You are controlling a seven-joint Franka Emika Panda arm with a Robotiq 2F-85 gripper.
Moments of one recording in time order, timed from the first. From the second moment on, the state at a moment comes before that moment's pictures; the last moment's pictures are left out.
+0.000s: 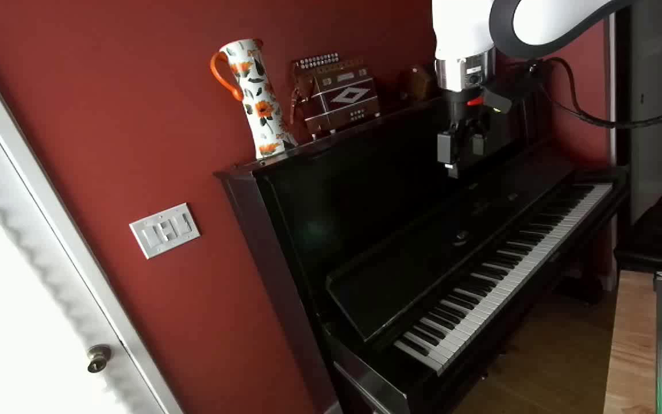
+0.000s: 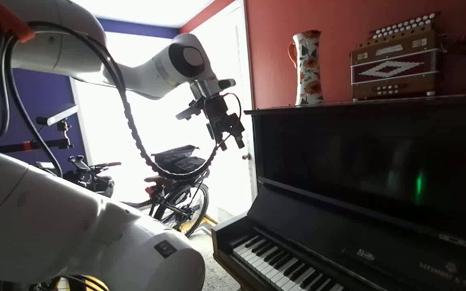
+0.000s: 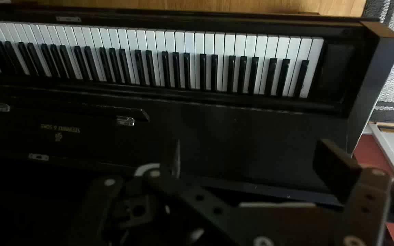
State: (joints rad) arm 0.00 -0.79 0.35 -2.39 -0.05 1.81 0.44
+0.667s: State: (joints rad) arm 0.05 -0.74 0.37 -2.42 0.00 1.86 0.43
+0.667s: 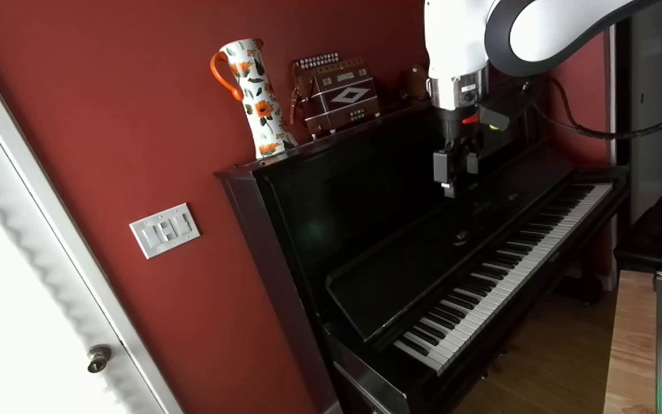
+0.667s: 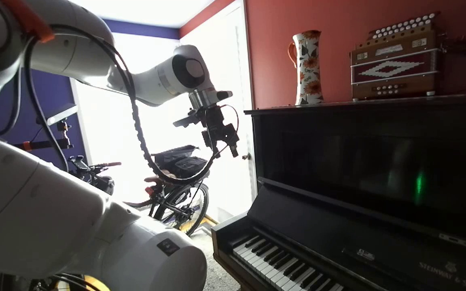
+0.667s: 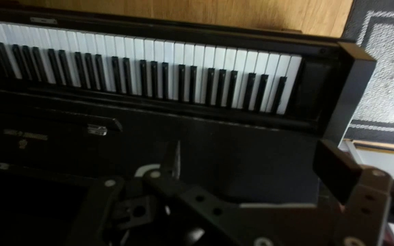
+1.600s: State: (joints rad) arm 0.23 -0.33 0.41 -2.56 0.11 2.16 0.37
